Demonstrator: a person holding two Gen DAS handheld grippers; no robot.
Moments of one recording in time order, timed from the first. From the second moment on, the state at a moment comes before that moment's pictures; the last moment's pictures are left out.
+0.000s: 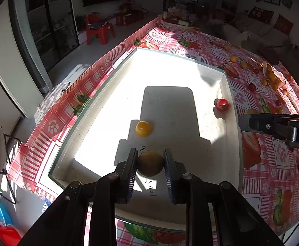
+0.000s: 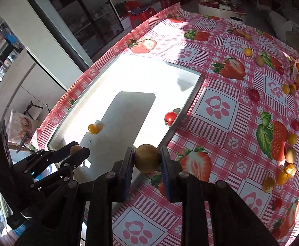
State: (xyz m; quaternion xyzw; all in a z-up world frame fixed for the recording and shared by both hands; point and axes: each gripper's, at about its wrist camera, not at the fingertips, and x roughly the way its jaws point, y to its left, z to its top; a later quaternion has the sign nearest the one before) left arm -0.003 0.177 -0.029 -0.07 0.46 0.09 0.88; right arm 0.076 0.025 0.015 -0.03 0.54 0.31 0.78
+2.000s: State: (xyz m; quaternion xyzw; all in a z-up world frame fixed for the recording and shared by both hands) left arm 0.089 0.024 0.027 0.01 0.44 -0.03 0.90; right arm 0.136 -0.190 0.012 0.05 0.54 0.10 0.83
